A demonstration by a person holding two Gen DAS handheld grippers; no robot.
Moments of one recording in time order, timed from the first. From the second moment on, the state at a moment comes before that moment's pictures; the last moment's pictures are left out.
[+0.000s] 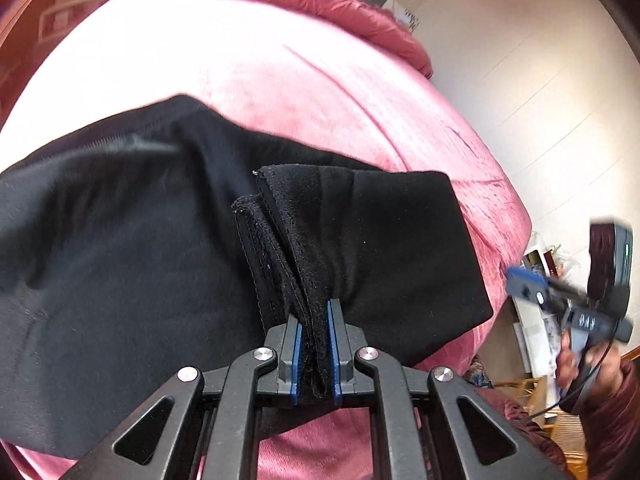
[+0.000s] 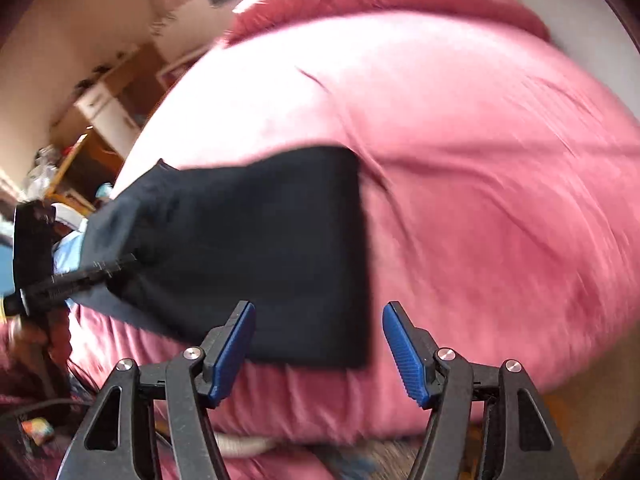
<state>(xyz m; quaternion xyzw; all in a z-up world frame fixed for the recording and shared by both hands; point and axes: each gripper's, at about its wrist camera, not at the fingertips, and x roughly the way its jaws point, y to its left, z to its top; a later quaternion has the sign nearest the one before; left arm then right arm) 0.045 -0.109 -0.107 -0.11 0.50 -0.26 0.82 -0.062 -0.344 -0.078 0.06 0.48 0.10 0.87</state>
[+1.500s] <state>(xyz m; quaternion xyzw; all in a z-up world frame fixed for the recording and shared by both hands) 0.012 -0.127 -0.113 -0.02 0.50 -0.17 0.85 0.012 -0.204 -0.105 -0.06 0.49 0.22 0.84</state>
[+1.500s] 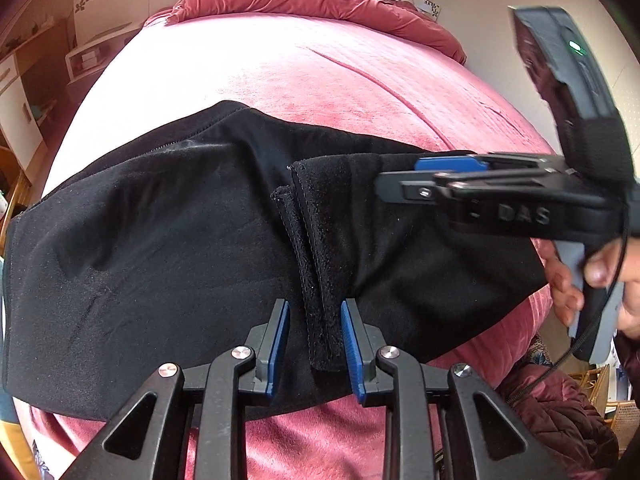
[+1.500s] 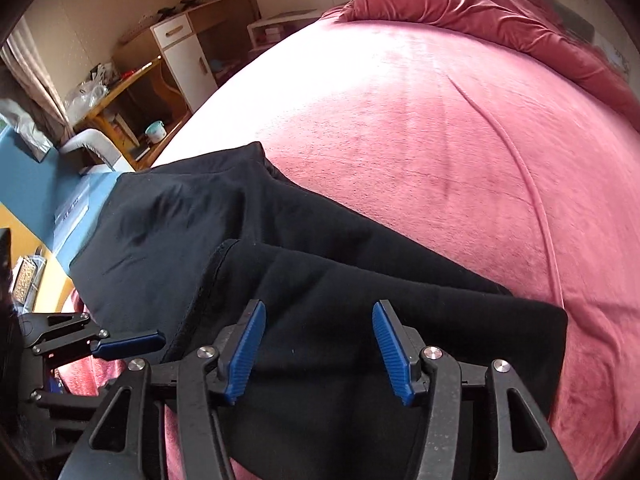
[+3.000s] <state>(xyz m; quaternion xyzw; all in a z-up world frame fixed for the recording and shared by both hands) -0.057 0.233 -0.207 -0.62 0.44 0.15 0.63 -0.052 -0.207 -0.103 0.00 0.46 0.15 0.88</state>
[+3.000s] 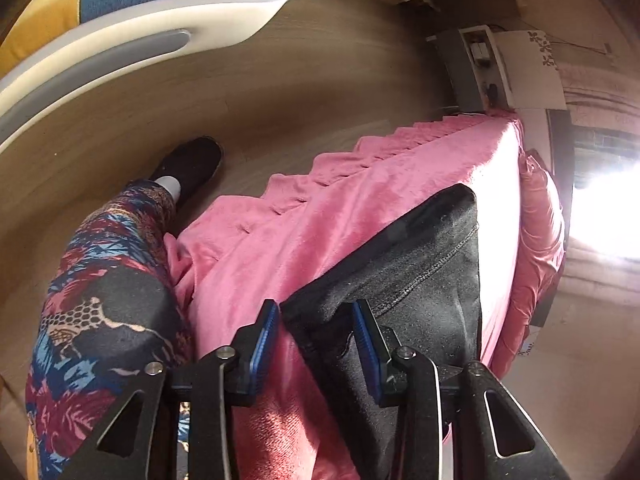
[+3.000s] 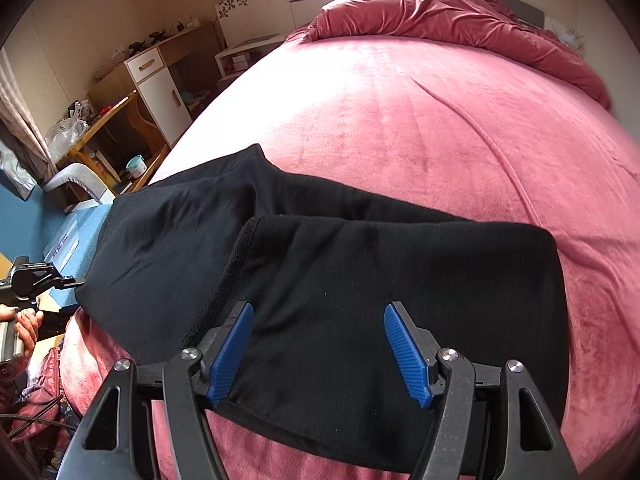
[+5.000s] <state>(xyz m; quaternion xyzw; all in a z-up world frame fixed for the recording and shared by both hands) 0.033 0.069 -0.033 -0.31 0.40 -0.23 0.83 -0.008 -0.205 0.003 0.20 0.41 0.39 0.80</state>
